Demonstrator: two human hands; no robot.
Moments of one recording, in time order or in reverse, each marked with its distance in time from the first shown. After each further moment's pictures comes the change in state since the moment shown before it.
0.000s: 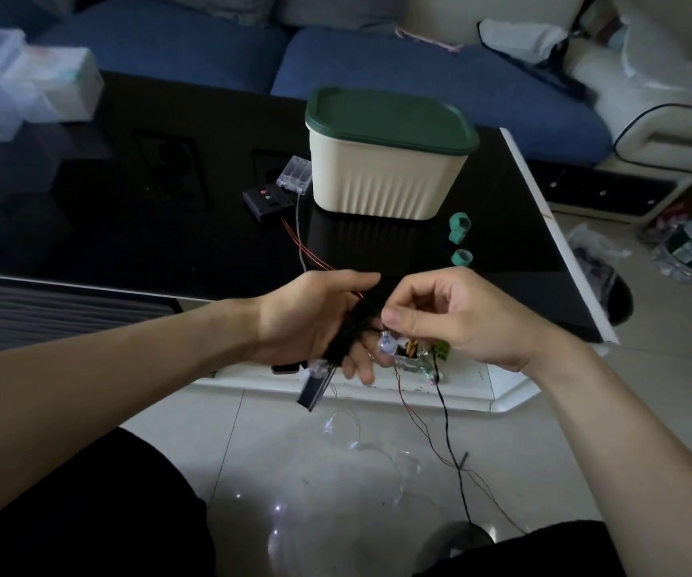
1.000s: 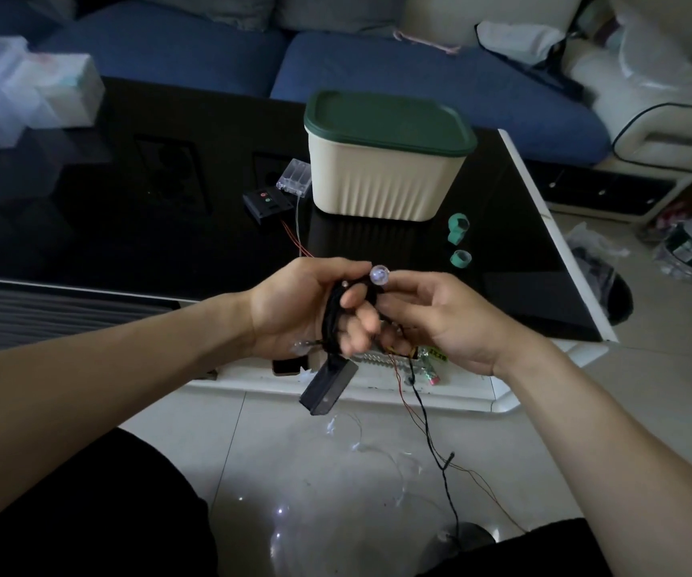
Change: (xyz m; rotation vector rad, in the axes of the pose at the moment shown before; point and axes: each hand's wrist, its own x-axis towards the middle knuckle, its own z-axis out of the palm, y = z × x) left_hand -0.006 0.009 0.004 -0.251 0.124 0.134; right_hand 0.015 0.020 0.015 0.315 0.049 0.074
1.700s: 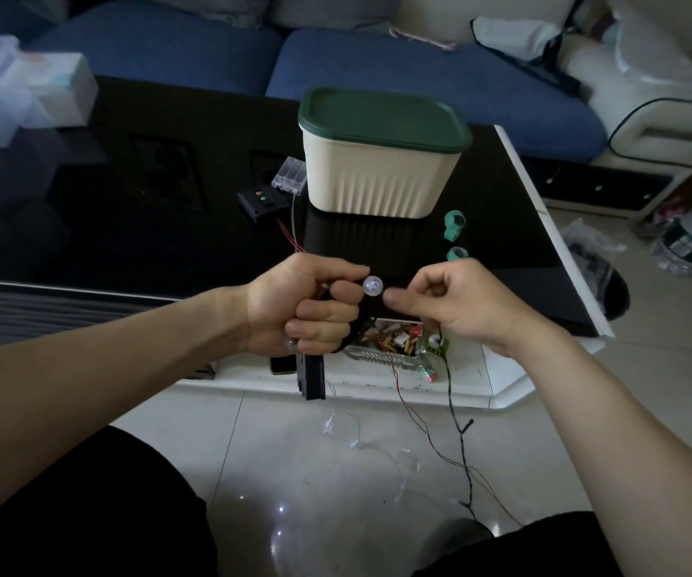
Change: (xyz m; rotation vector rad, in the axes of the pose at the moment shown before) left_hand 0.001 0.002 -0.011 -0.081 -0.172 -0.130; right_hand -0.001 -0.003 -0.025 -0.414 0.237 0.004
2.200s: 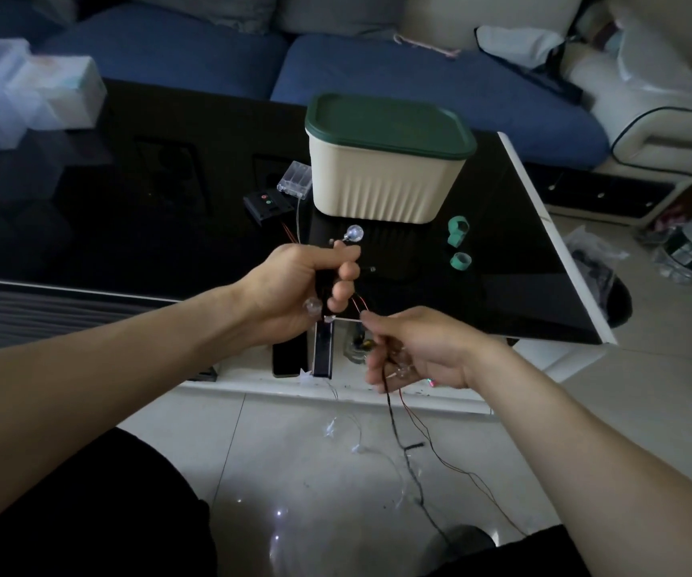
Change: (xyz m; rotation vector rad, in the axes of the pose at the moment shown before) left_hand 0.002 0.006 0.007 -0.049 0.367 0.356; right_hand 0.008 0.006 0.044 0.357 -0.280 0.491
